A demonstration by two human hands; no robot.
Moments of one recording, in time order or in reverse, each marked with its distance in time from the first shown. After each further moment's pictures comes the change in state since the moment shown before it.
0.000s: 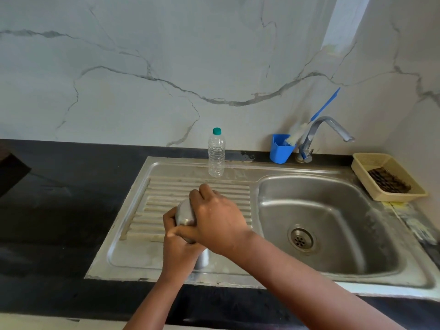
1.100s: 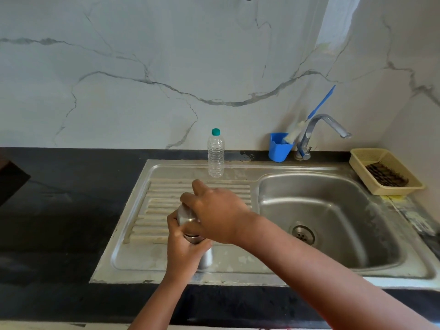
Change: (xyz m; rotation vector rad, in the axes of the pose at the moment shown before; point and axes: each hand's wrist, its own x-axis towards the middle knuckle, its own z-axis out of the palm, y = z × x) left_hand 0.000 -0.004 -0.004 0.003 0.001 -0.014; right_hand 0.017 -0.004 -0.031 -0.117 -0.304 -0.113
